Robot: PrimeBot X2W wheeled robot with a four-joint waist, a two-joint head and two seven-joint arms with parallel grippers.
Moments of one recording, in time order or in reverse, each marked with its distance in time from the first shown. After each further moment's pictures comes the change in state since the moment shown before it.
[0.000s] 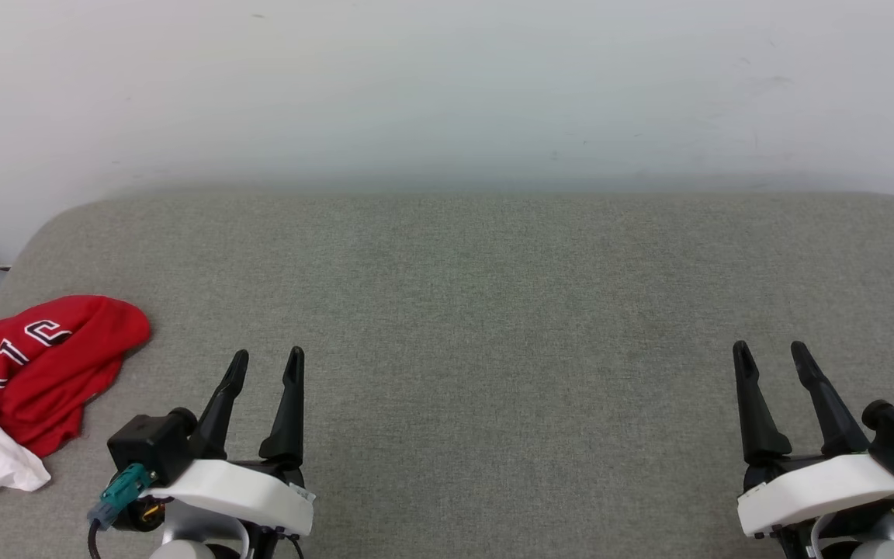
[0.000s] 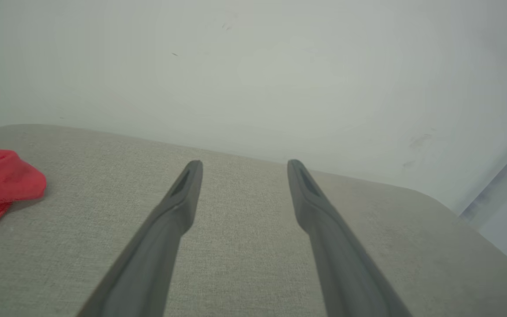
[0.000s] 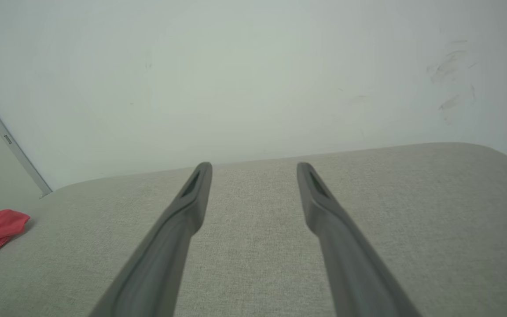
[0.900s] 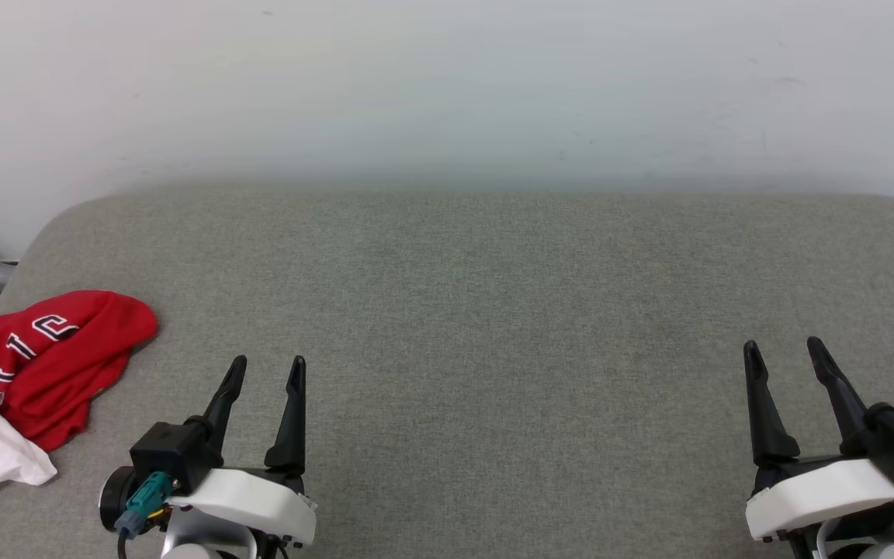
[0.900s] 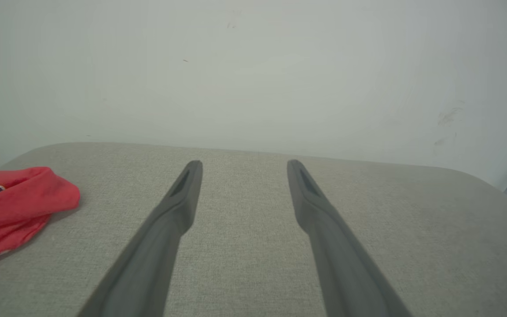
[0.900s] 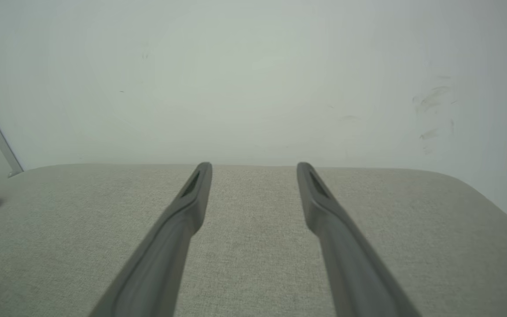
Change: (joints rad) left arm -0.002 -0.013 0.017 0.047 0.173 0.000 -0.058; right arm 0.017 0.000 -0.024 -0.041 -0.144 0.000 -0.013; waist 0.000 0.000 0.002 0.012
